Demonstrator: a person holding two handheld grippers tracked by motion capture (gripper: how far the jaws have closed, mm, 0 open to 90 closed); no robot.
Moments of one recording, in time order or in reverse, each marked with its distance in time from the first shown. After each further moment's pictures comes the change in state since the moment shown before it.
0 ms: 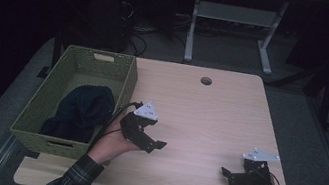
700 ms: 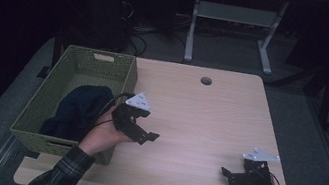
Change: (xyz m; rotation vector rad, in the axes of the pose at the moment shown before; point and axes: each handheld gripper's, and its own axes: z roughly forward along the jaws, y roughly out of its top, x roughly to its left) left arm 0.018 0.006 -0.029 0.016 0.025 -0.013; right arm 0.000 0.000 0.000 -0.002 -0.001 -0.001
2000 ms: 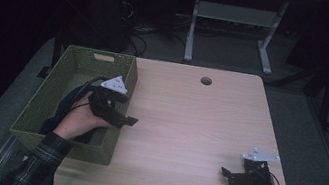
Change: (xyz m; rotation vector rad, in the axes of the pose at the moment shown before) left arm 0.039 -0.010 -0.050 0.026 0.068 -0.026; right arm 0.000 0.000 0.000 0.000 0.000 -0.001
